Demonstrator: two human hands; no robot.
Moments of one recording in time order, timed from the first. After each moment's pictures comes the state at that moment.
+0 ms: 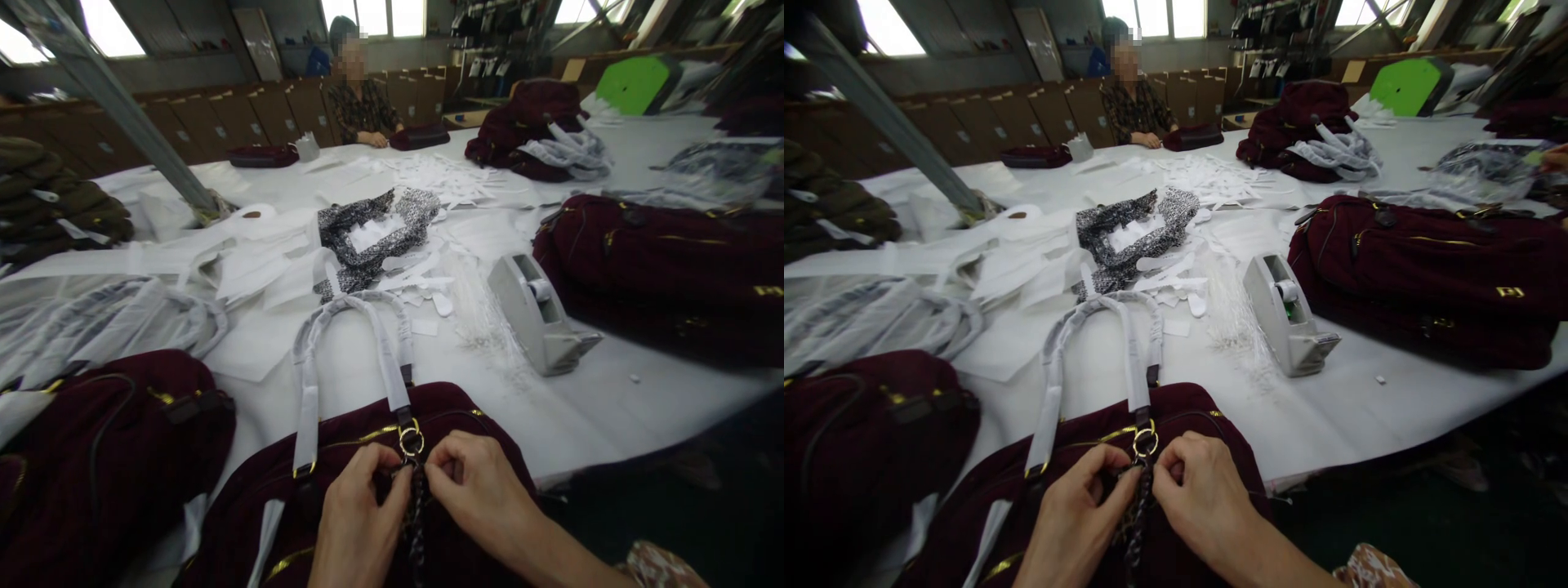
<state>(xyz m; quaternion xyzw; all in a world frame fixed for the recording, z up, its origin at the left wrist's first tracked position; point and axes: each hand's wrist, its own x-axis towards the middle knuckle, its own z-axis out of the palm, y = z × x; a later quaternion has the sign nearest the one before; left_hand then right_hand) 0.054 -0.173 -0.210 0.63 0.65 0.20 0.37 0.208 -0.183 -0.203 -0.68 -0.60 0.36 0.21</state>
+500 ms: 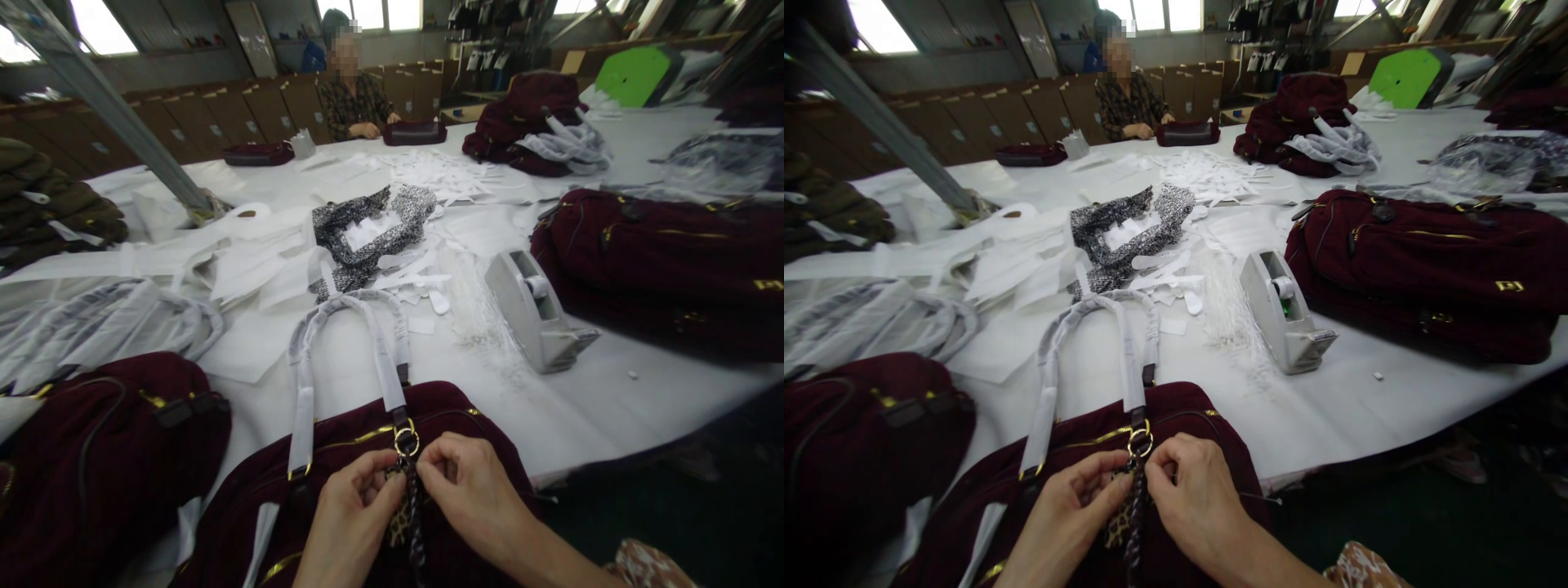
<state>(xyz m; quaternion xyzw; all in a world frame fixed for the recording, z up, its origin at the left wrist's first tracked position) 0.044 -0.168 -0.213 0.49 0.60 0.19 0.60 0.205 -0.187 -0.204 -0.67 -0.57 0.41 0.25</state>
